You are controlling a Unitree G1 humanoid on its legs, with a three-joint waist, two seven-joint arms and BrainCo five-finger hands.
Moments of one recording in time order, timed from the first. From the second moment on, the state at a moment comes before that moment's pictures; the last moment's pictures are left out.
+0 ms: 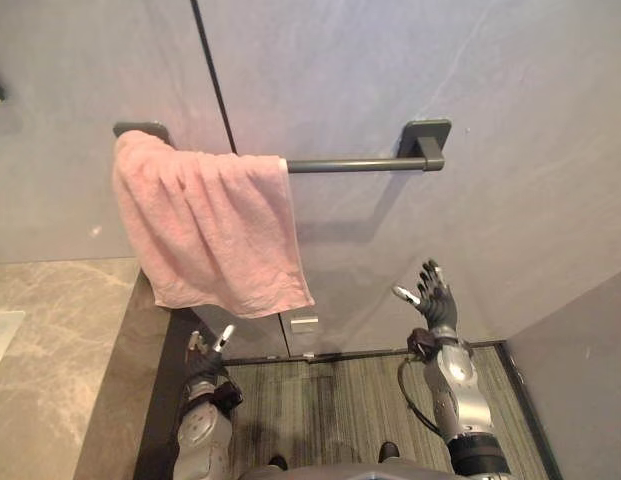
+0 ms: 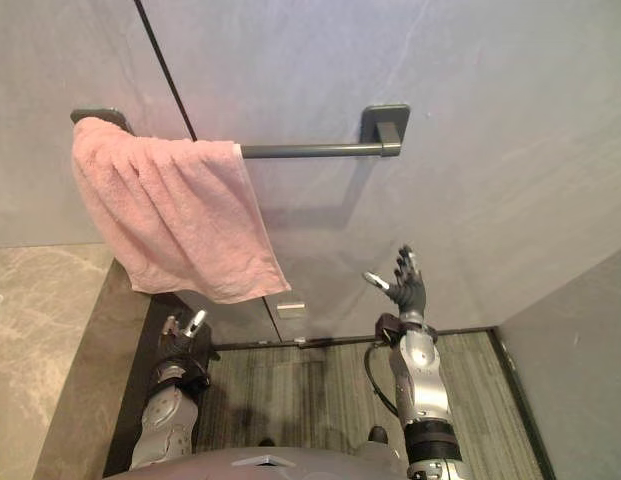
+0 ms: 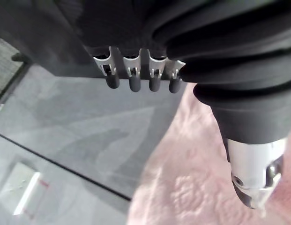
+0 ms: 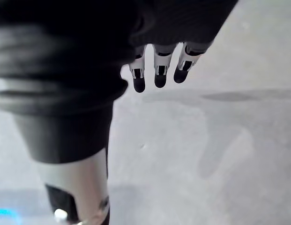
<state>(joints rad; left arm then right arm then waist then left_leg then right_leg) 0.21 -0.03 0.16 0.26 -0.28 -0.20 0.20 -0.04 -0.02 0.00 0.19 0.22 -0.13 -0.11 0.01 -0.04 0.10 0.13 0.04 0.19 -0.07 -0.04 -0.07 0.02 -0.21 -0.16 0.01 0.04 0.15</state>
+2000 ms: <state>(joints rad) 0.24 -0.04 0.20 0.06 -0.22 -0.21 0.32 -0.51 -0.04 0.33 0.36 0.32 -0.12 -0.11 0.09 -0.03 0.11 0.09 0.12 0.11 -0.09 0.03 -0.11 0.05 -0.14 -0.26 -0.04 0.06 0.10</state>
